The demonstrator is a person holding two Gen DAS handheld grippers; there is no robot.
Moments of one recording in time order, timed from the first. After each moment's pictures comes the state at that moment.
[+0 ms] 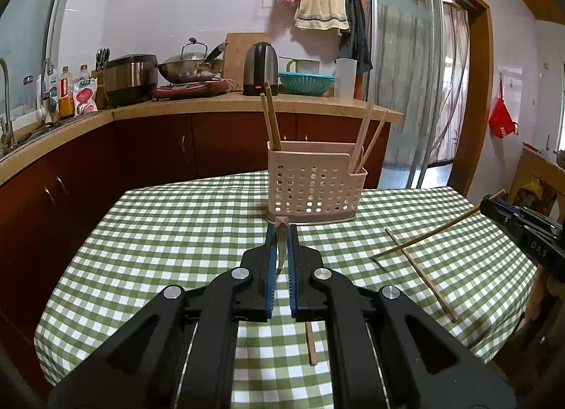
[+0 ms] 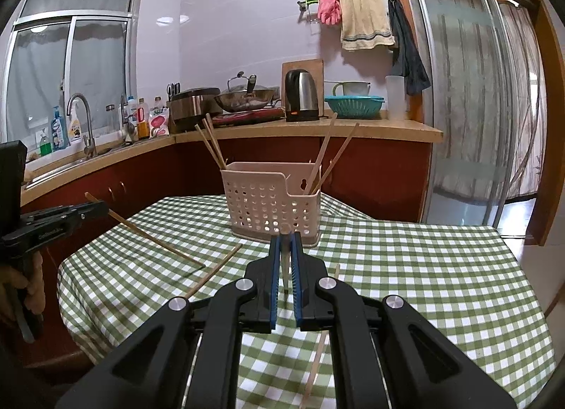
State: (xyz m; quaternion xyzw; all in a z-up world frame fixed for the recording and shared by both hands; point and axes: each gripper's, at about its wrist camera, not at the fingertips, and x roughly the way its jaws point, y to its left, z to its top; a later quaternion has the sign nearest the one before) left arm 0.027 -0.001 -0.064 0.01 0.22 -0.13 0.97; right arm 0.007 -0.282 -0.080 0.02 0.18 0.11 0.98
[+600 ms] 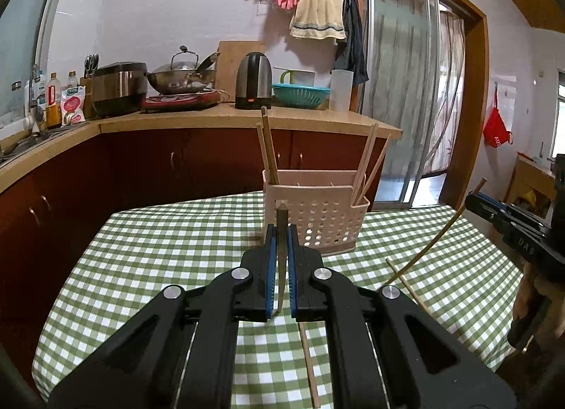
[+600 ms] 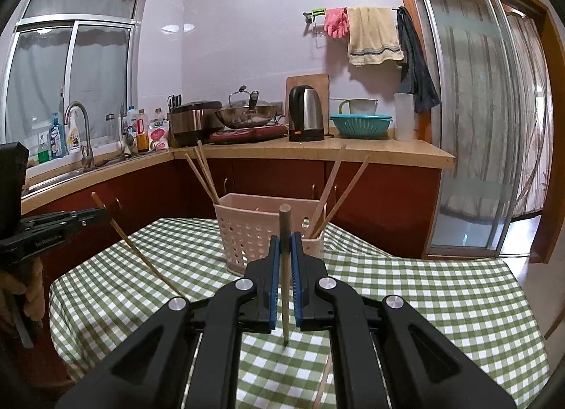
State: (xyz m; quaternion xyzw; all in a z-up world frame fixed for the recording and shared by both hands) left arm 0.072 -0.002 -0.042 0.00 0.21 -0.15 0.97; right arm 0.054 -0.275 -0.055 0.02 0.15 0.12 0.98
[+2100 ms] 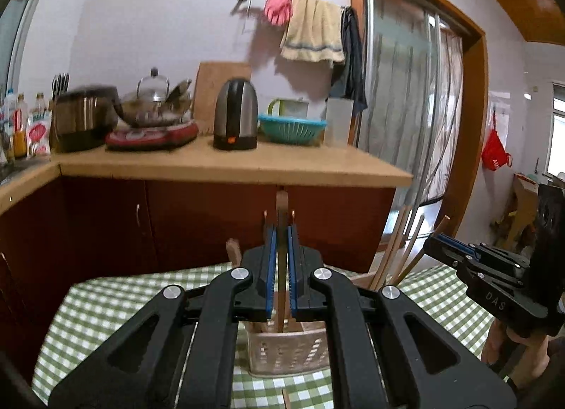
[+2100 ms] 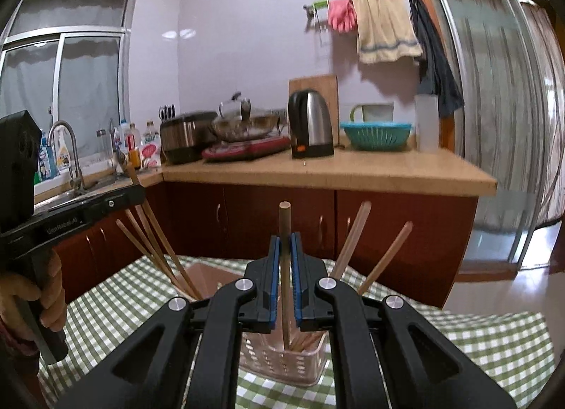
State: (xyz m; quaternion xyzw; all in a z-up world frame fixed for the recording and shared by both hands) left arm 0.227 -0.044 0.002 -0.01 0.17 -0.17 0.97; right arm 0.204 -0.274 -0.031 0.04 0.15 0.15 0.98
